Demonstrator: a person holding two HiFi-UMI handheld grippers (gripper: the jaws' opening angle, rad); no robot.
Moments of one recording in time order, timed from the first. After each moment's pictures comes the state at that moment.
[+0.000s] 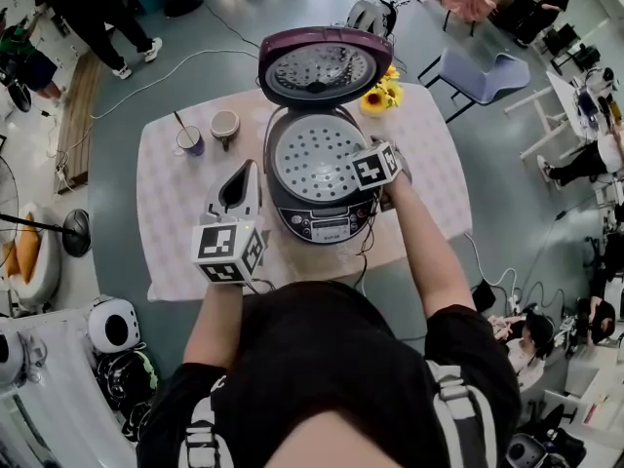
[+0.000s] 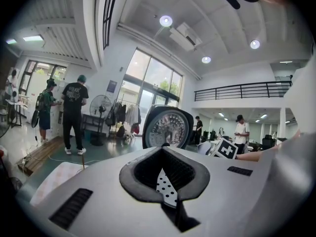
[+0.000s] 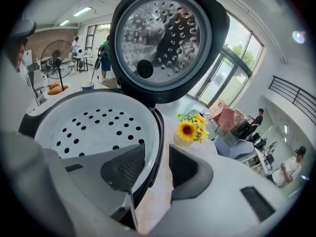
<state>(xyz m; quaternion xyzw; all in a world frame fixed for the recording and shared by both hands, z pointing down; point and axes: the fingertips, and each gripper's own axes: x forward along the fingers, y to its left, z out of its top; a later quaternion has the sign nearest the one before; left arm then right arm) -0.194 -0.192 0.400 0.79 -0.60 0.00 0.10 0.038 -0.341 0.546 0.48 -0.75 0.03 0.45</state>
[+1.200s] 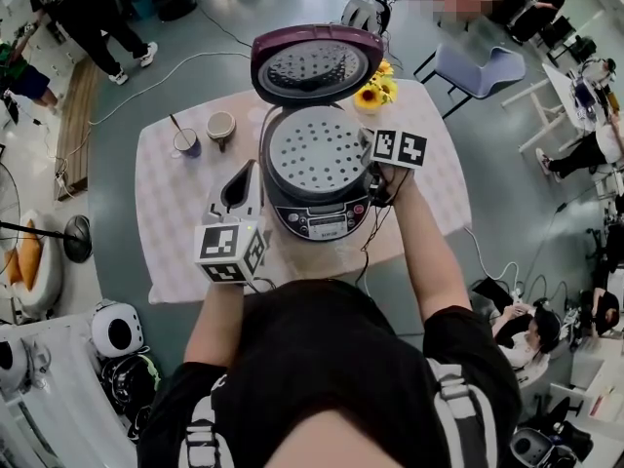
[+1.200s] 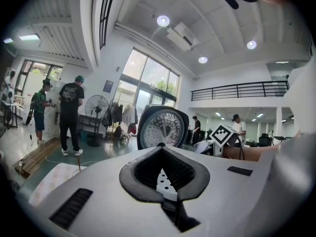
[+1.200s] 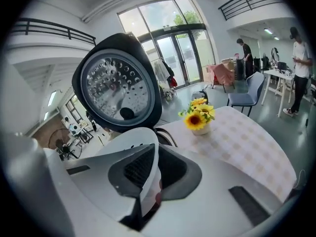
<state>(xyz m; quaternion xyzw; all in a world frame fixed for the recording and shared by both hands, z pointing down) -0.180 -0.190 0.397 0.81 -0.58 0.01 0.10 0.049 -0.337 0.502 0.52 -0.77 0.32 0.18</state>
